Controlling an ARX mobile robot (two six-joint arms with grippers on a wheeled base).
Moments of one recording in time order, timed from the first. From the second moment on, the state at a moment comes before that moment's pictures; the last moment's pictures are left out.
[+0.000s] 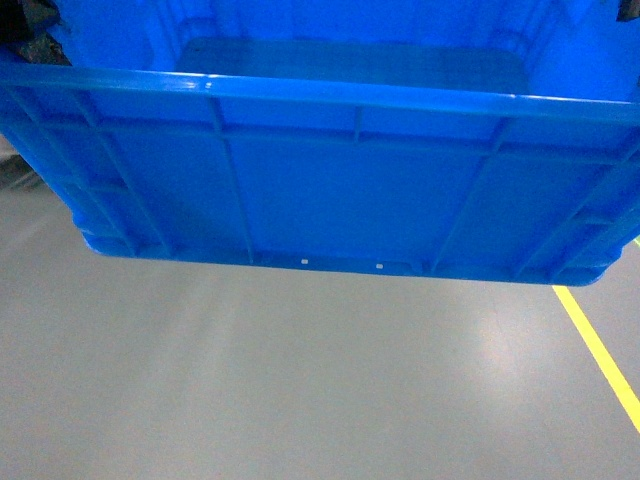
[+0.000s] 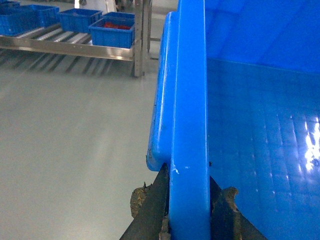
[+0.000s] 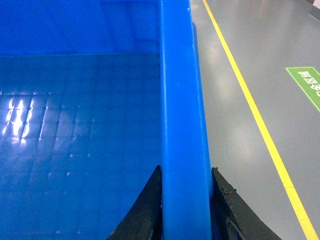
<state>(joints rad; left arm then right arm) -0.18 1.43 0.87 0.39 -0.13 -0.12 0.16 1.49 0.88 0.39 0.16 0.13</state>
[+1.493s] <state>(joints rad) -0.18 1.43 0.86 0.38 -0.13 -0.12 0.16 1.49 0.87 0.39 0.16 0.13</state>
